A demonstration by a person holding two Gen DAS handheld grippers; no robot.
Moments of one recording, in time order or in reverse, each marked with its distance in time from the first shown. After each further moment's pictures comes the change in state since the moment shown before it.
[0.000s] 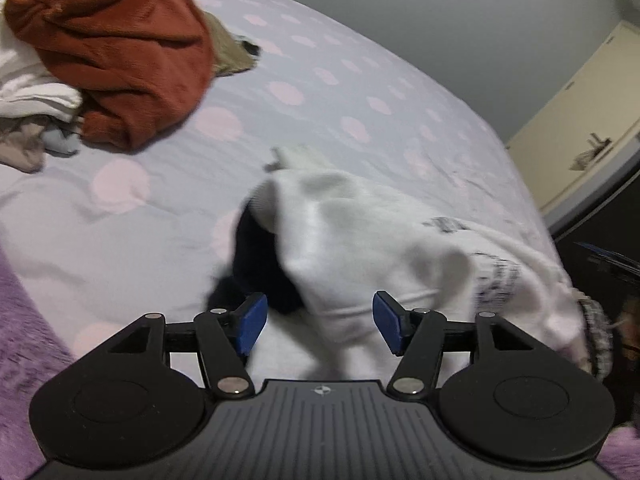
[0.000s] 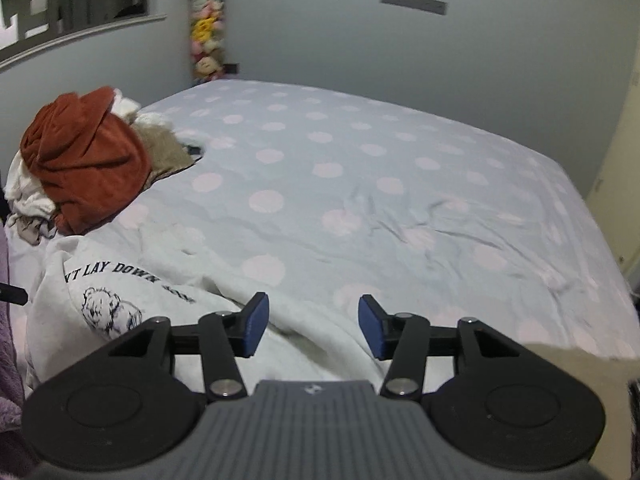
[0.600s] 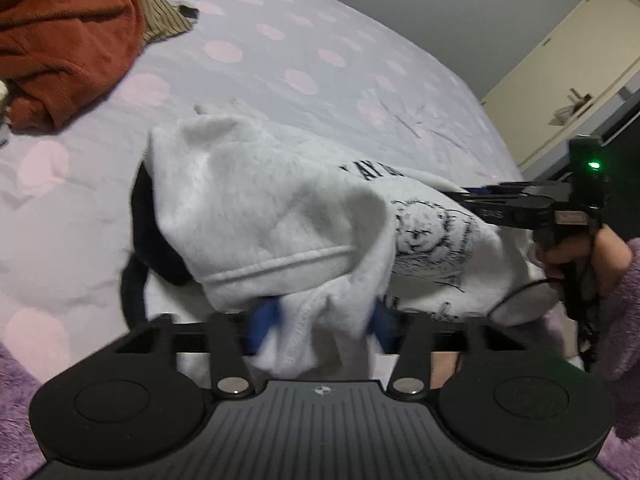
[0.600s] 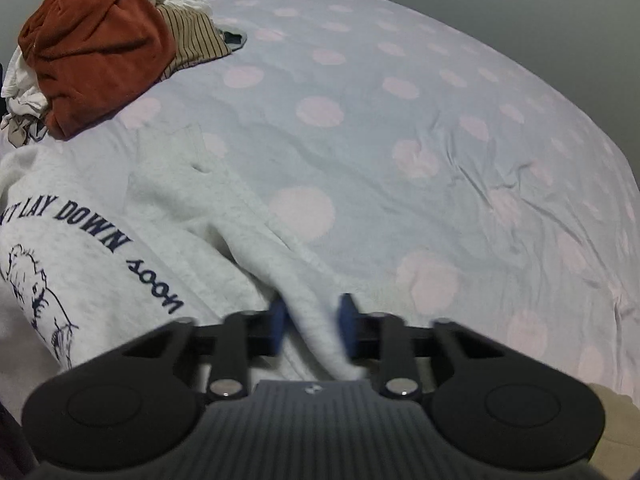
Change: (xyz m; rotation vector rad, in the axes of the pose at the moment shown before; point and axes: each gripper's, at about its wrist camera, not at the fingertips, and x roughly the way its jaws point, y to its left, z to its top) left arm 0.042 -0.051 -0.013 0.077 0.107 -0.005; right arm 0.138 0.039 0.007 -0.161 0.271 0.066
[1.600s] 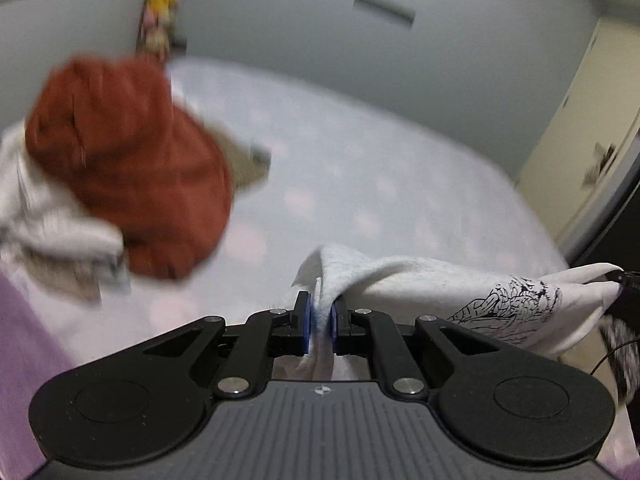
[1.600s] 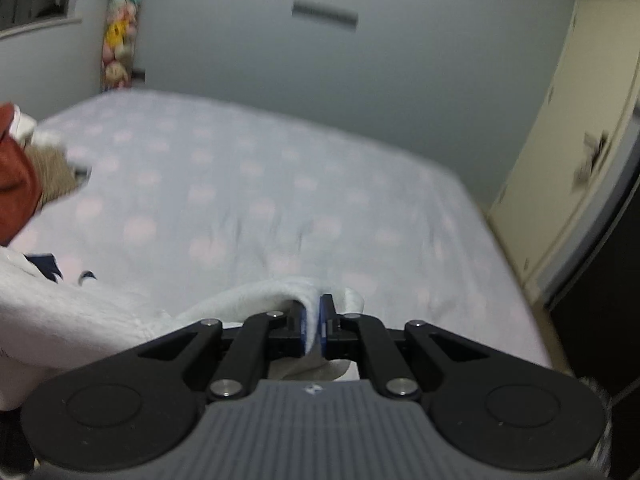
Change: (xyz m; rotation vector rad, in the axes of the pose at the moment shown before) left arm -0.106 0.033 0.045 0.046 -0.232 0.143; right arm -0.167 -0.092 -0.058 0.259 -0.243 -0.379
